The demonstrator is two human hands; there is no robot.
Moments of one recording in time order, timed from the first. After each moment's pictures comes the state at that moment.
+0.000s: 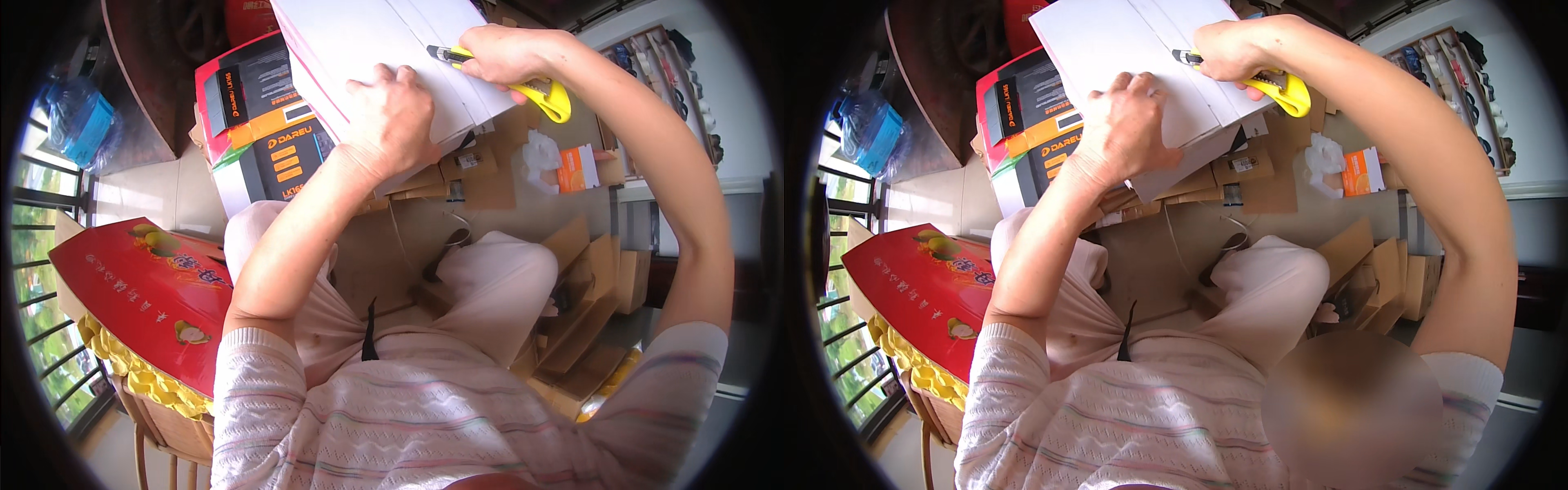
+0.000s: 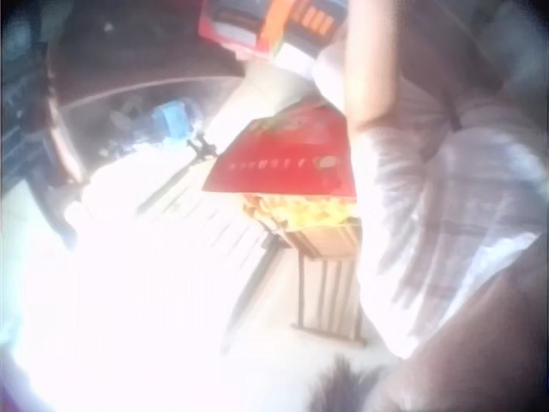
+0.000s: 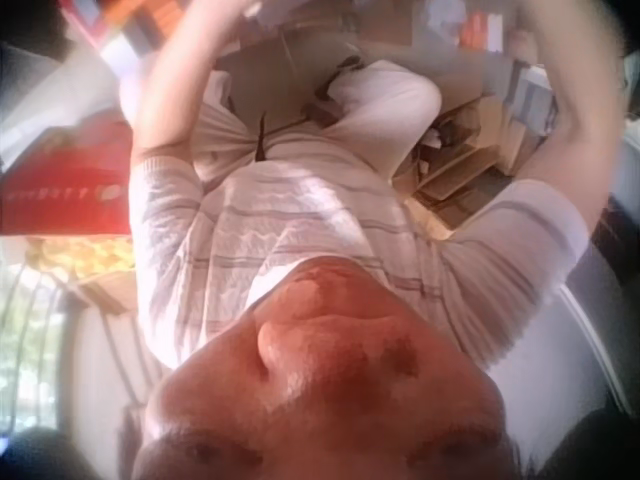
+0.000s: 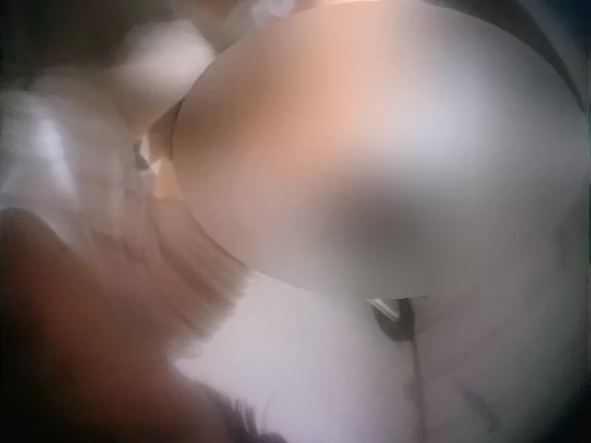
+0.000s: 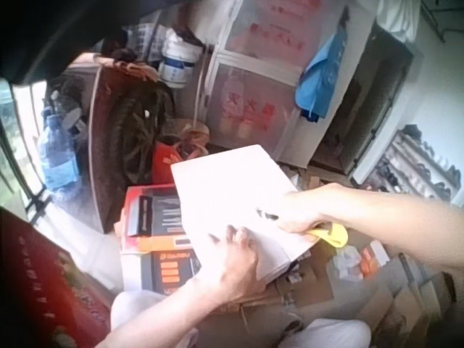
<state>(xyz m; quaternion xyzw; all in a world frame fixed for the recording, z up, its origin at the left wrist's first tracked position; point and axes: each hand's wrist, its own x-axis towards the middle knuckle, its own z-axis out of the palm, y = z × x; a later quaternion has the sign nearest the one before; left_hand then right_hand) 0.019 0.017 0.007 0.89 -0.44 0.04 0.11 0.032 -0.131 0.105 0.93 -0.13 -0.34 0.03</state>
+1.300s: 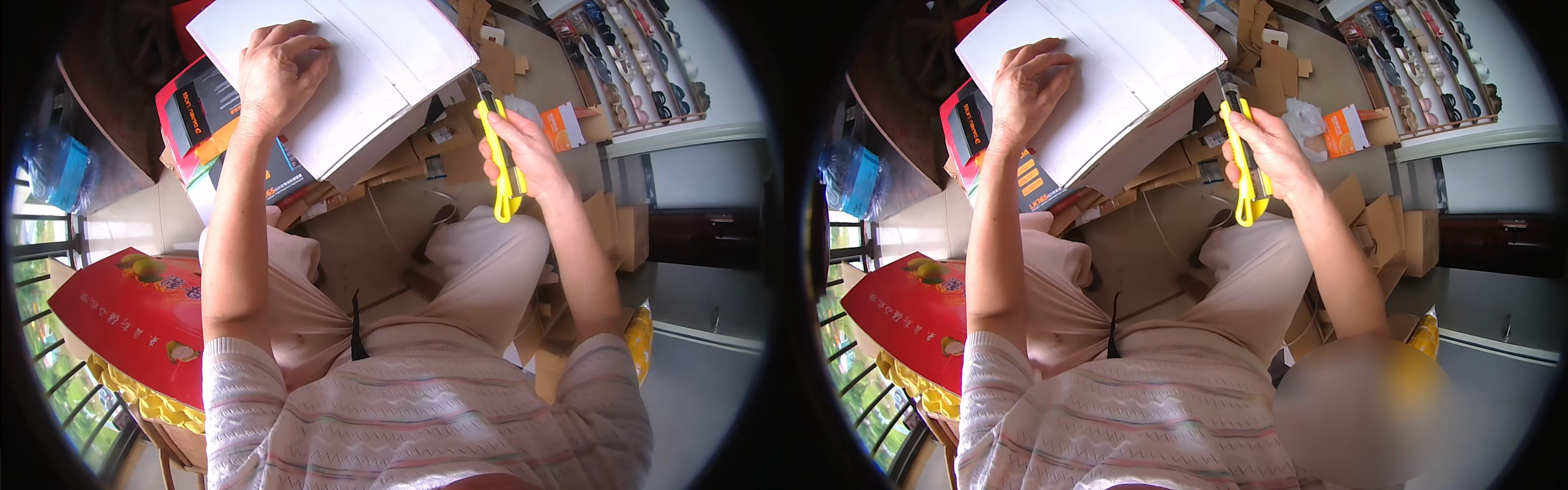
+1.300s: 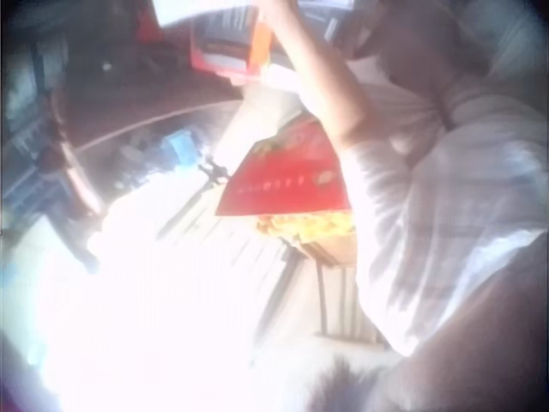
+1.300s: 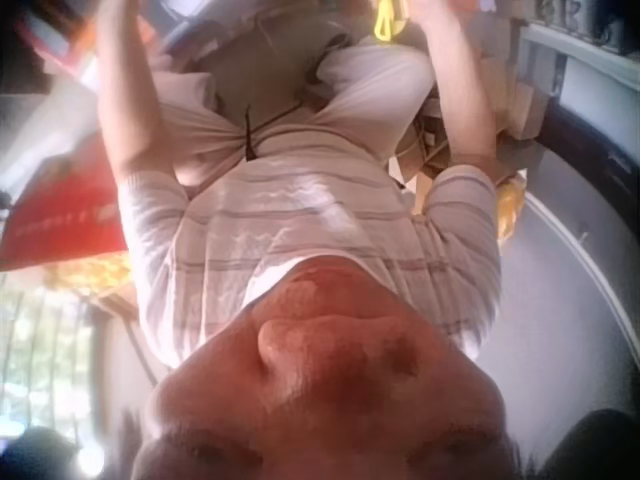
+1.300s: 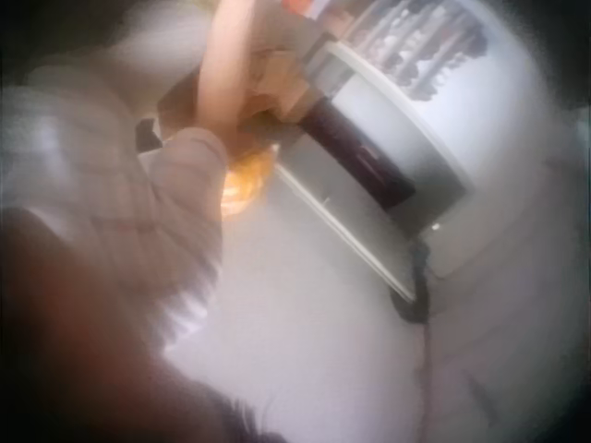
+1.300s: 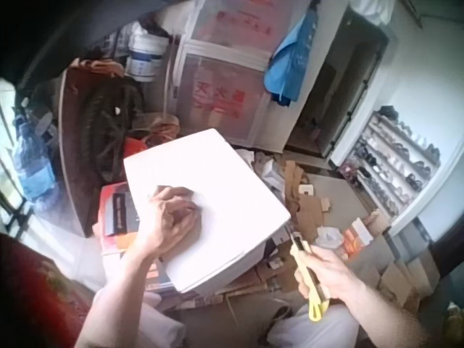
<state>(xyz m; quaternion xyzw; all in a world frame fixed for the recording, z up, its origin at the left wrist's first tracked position) 0.084 0.029 -0.030 0.83 -0.41 0.21 0.32 -0.147 -0.173 0.024 0.64 -0.34 0.01 -0.69</state>
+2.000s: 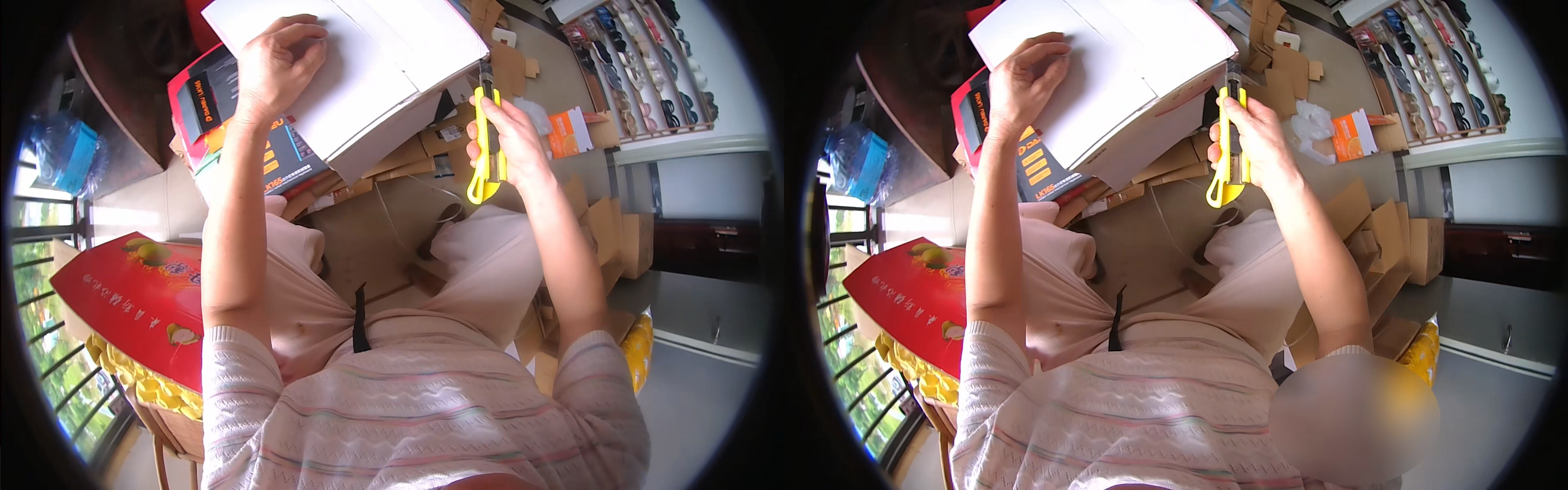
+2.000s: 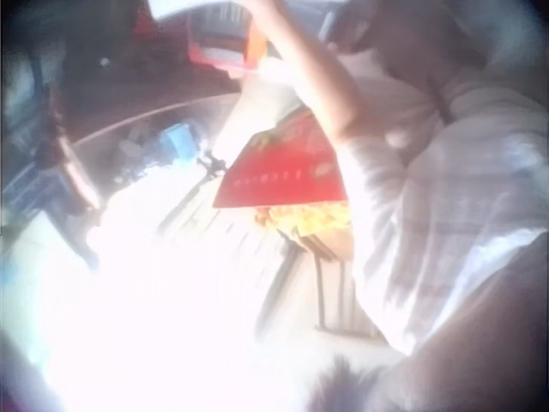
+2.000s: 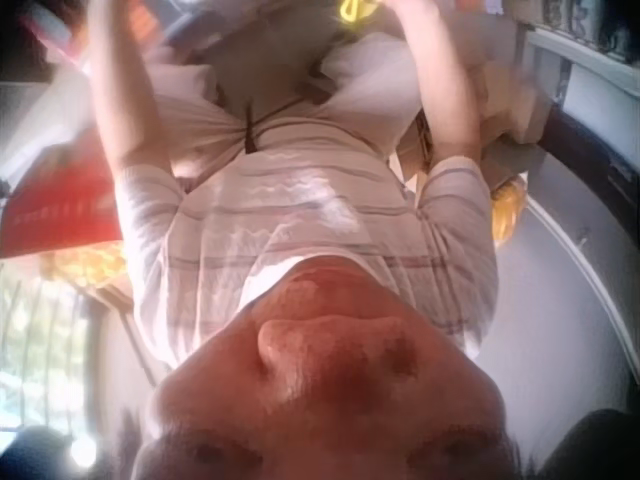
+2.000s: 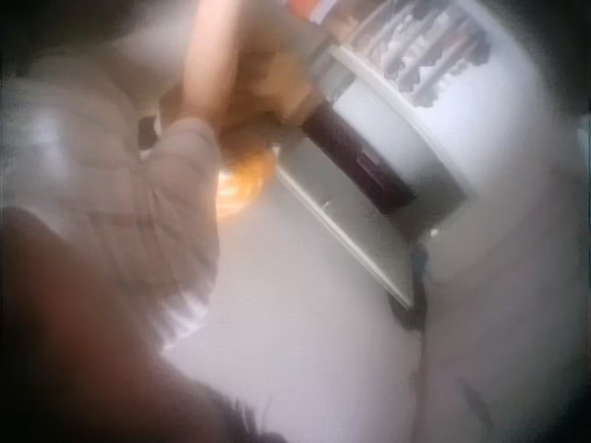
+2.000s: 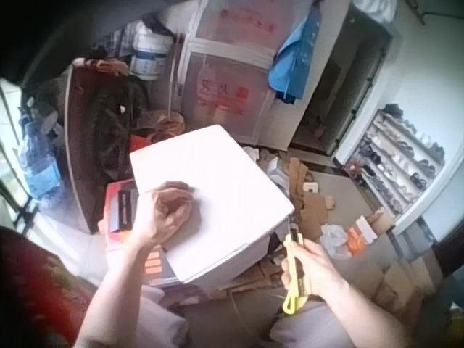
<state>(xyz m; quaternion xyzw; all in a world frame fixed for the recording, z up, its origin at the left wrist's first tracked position) 0.092 0.047 -0.026 0.79 -0.40 0.13 0.45 -0.125 -0.157 0.010 0.60 -0.34 0.06 -0.72</state>
